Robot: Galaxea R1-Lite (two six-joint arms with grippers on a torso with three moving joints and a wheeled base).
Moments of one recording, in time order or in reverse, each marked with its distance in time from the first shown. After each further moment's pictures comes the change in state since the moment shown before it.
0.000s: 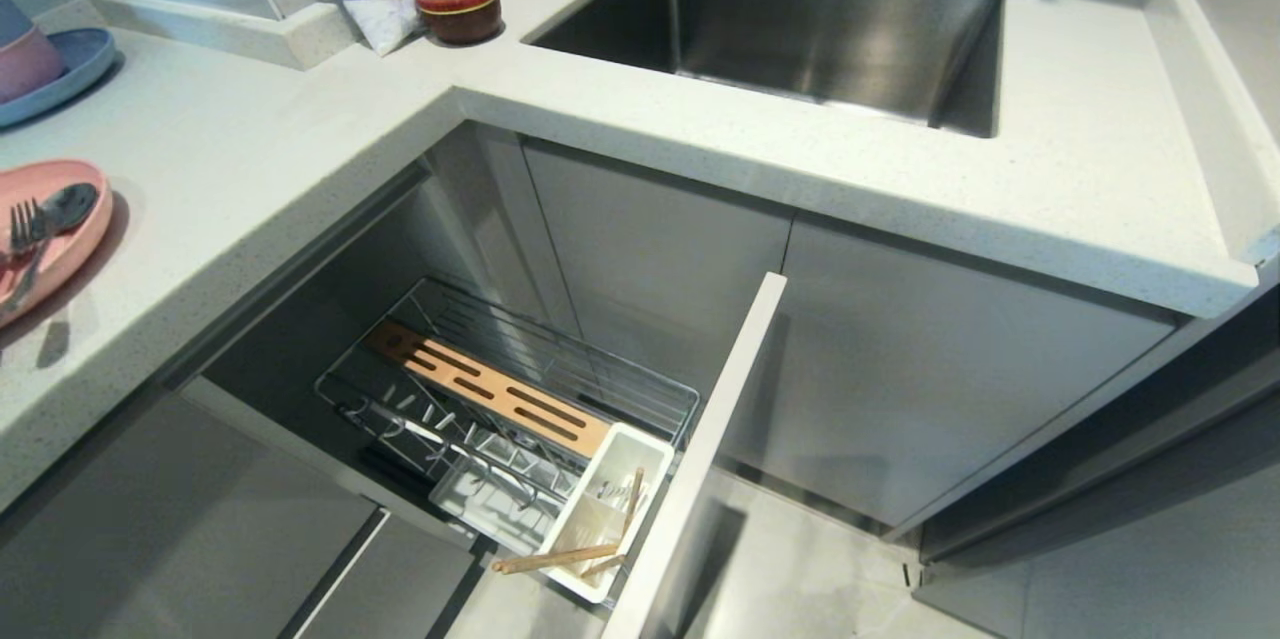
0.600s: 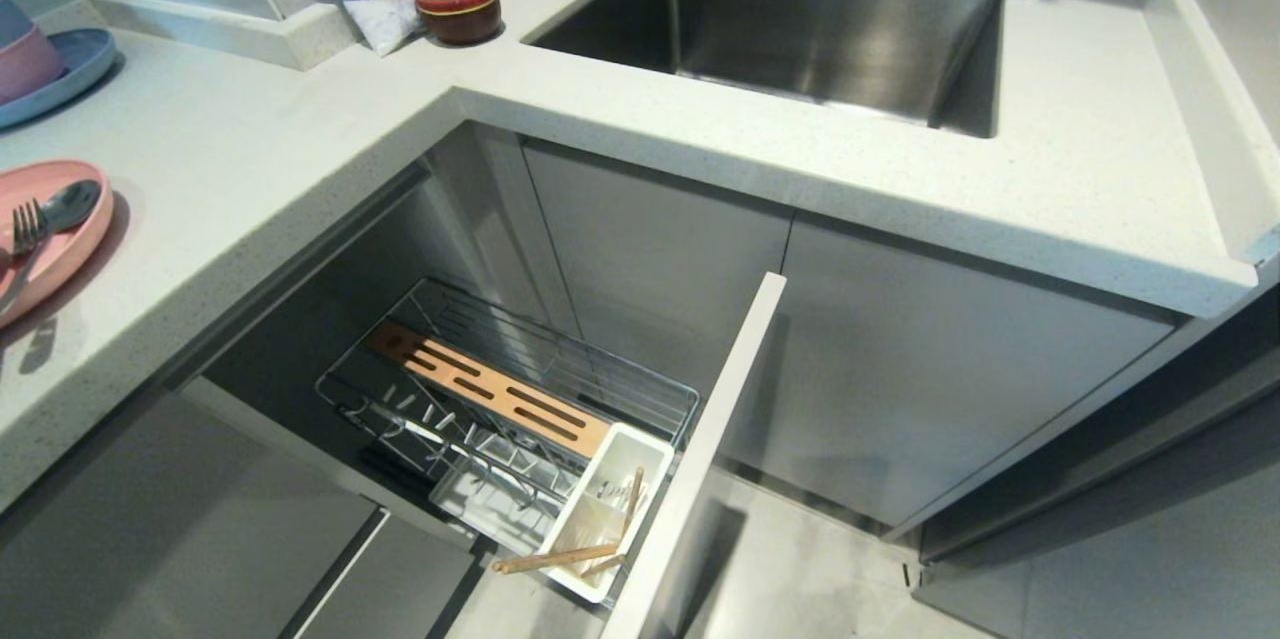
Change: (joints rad) left arm 0.000 -0.008 -0.031 0.006 0.007 -0.001; right arm 0.000 0.000 0.000 0.000 0.000 0.000
